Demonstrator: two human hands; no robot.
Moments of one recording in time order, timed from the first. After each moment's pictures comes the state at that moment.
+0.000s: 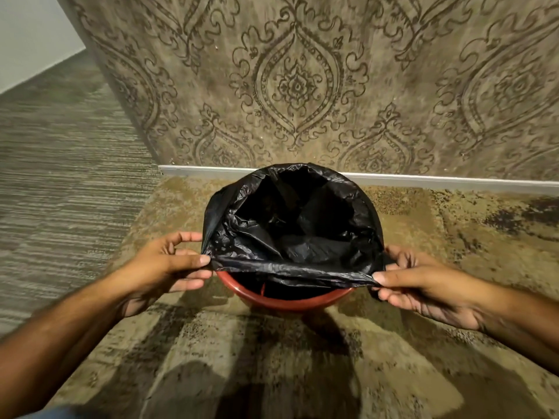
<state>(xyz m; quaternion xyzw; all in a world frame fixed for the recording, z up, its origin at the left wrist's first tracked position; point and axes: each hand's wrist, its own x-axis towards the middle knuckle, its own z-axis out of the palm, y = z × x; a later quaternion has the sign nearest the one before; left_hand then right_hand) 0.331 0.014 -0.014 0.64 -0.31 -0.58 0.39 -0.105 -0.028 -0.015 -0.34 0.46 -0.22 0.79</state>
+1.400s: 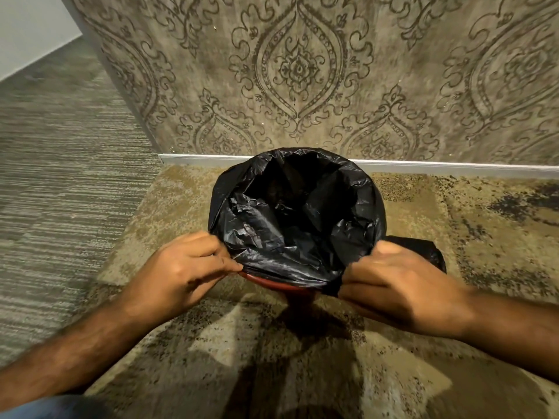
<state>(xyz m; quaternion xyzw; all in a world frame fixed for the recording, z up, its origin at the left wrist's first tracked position) 0.310 0.043 -0.018 0.41 -0.88 -0.02 0.22 -0.076 -0.002 -0.010 -0.95 0.24 -0.14 0.12</state>
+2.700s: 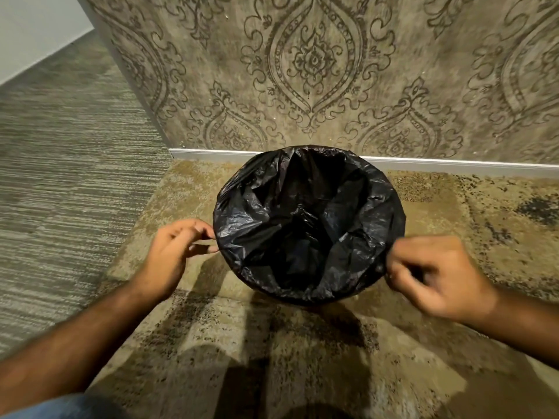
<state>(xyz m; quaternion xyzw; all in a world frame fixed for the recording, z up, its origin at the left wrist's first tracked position) 0.339 0.008 -0.061 0.59 -0.49 -0.42 0.49 -0.084 -0.029 -0.031 -0.88 0.31 -0.32 0.16</state>
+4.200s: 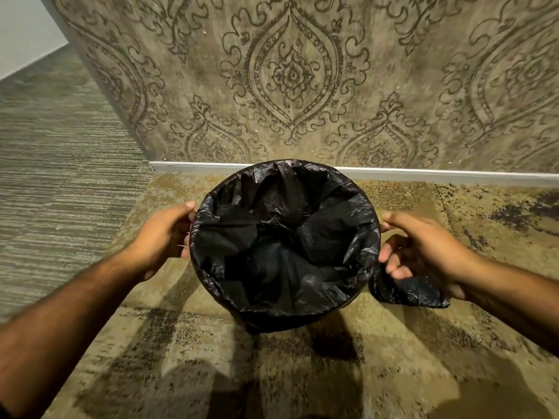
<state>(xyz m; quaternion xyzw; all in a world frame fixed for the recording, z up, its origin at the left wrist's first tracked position) 0.345 -0.060 -0.049 0.65 -0.39 -0.52 0.38 -0.105 -0.083 -0.034 -0.43 0.58 -0.30 0.62</state>
